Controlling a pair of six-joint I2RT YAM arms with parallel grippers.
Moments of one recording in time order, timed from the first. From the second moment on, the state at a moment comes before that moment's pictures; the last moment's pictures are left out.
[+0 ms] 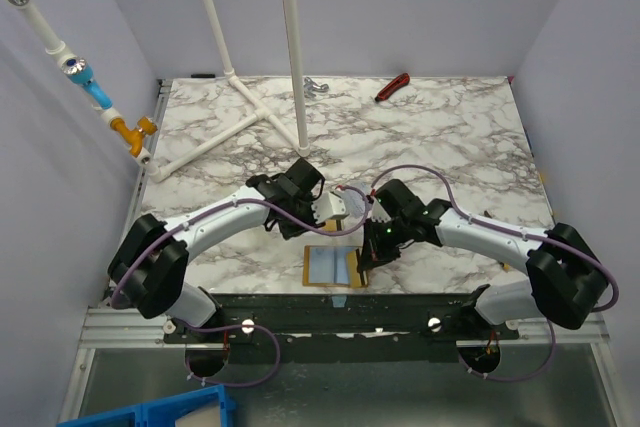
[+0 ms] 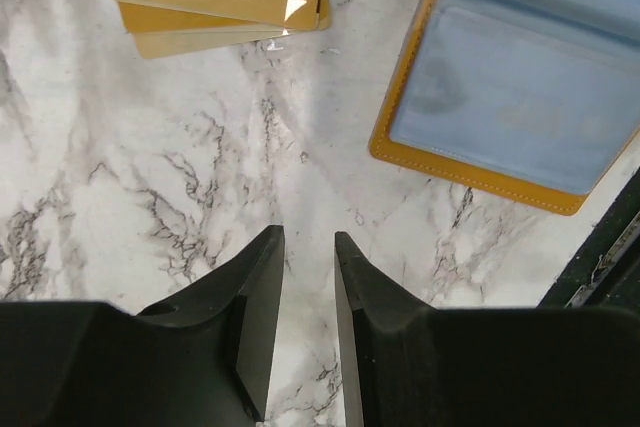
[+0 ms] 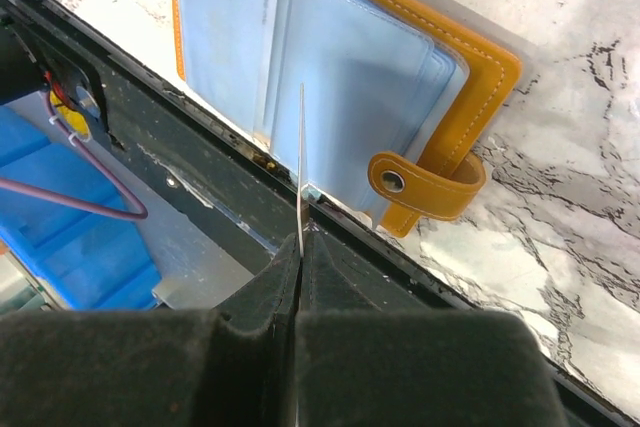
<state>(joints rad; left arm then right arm) -0.77 1.49 0.97 -0.69 0.15 0.56 0.76 1.37 0.72 -0.45 -0.48 0.66</state>
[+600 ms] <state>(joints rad) -0.82 1.47 0.89 -0.65 0.25 0.58 0.76 1.56 0.73 -0.14 -0.50 0.74</state>
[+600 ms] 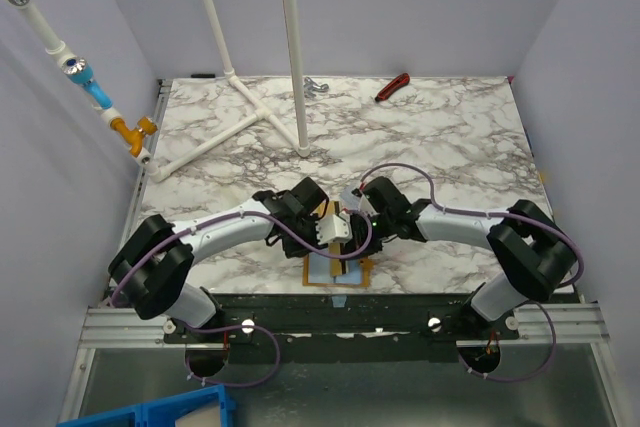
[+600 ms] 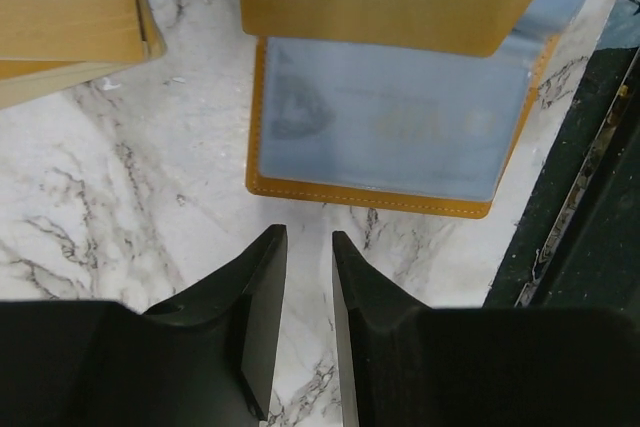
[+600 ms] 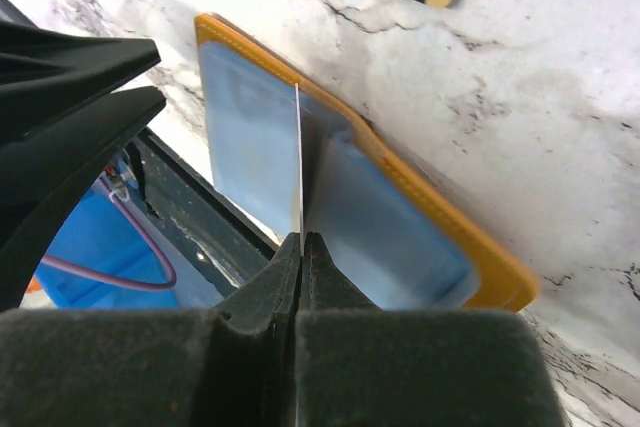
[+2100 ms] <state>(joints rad) -1.05 1.50 0.81 -0.46 0.14 0.48 0.71 1.54 0.67 -0.07 -0.41 0.76</state>
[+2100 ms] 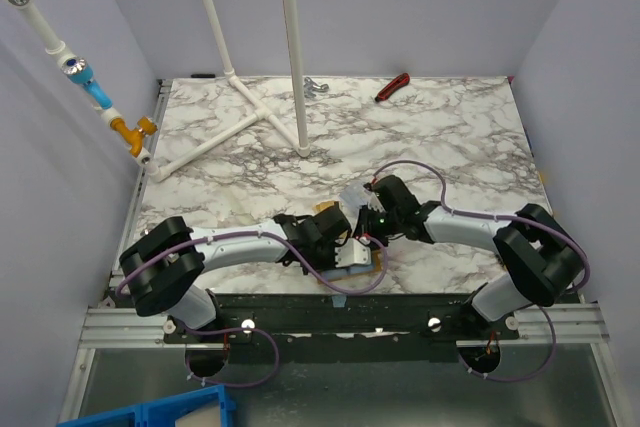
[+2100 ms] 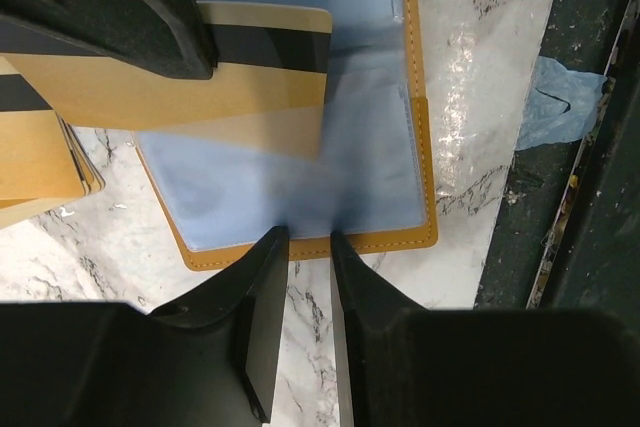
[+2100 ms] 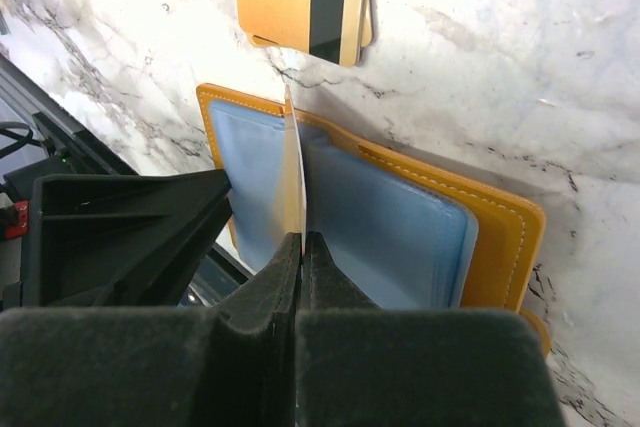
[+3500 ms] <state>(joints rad) -1.09 1.53 0.82 -0.44 0.05 0.50 0.70 1.52 0.56 0.00 -0.52 0.74</state>
